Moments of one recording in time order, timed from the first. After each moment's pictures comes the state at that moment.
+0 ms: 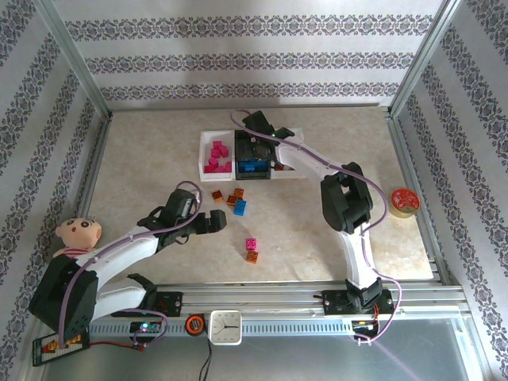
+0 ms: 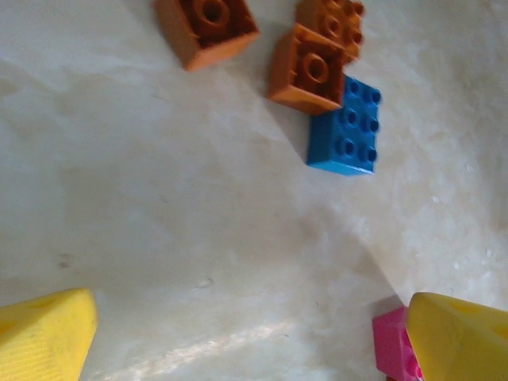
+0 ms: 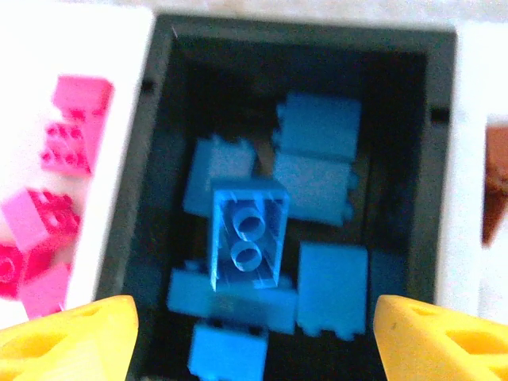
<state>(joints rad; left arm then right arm) -0.50 1.17 0.50 -0.20 0.18 -0.62 0.57 2.12 1.78 -0.61 0.12 0.42</state>
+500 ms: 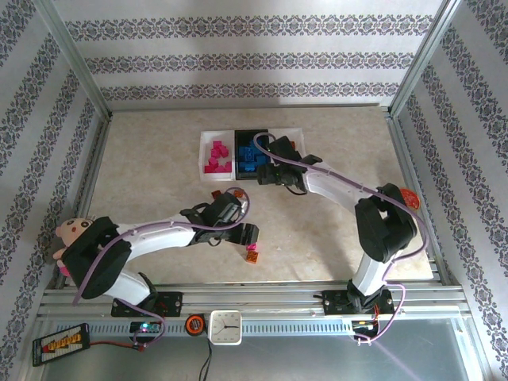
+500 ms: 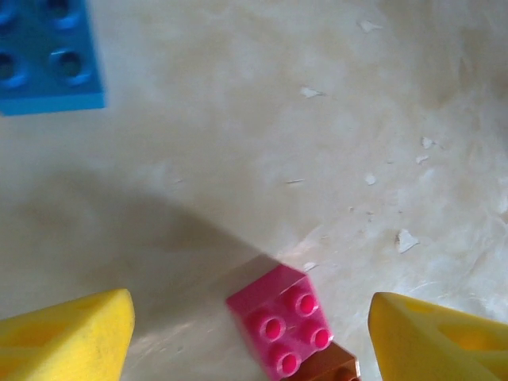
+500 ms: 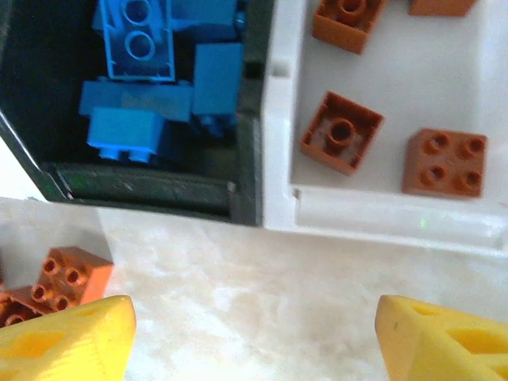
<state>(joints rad) -0.82 1.49 0.75 -0.23 0.14 -0.57 0.55 1.73 1.21 -0.46 0.10 0.45</state>
